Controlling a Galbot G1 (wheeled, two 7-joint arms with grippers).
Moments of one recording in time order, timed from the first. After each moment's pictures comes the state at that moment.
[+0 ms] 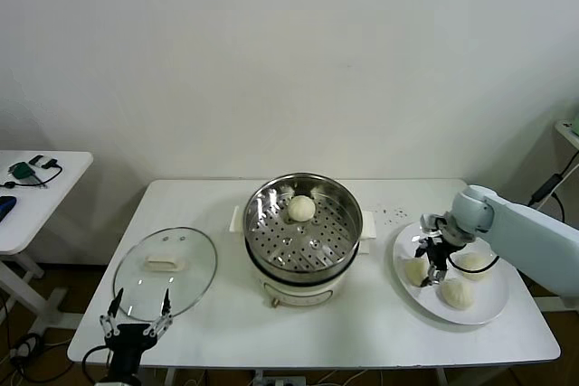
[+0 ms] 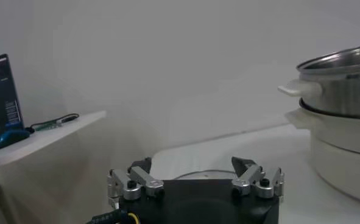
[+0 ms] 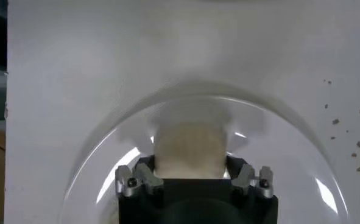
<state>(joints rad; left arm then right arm) 1.77 -1.50 -0.72 -2.02 0.07 -0.09 -0.03 0.02 0.69 -0.95 1.11 0.12 -0.26 -1.08</state>
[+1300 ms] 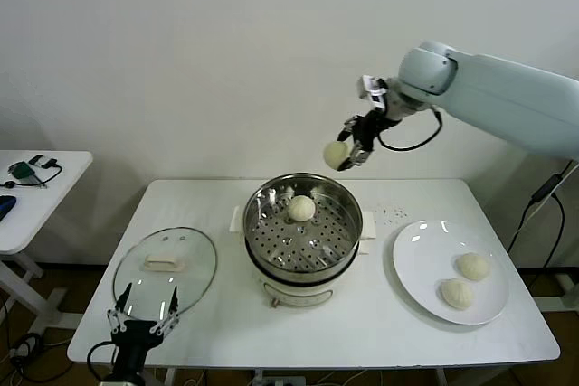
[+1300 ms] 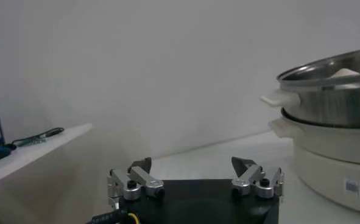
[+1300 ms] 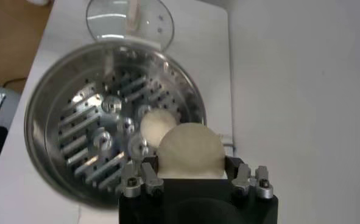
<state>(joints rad) 1.78 -1.45 -0.69 -2.05 0.07 -0.09 -0.03 0.77 1.09 -1.41 1.20 0.80 -0.38 -0.95</state>
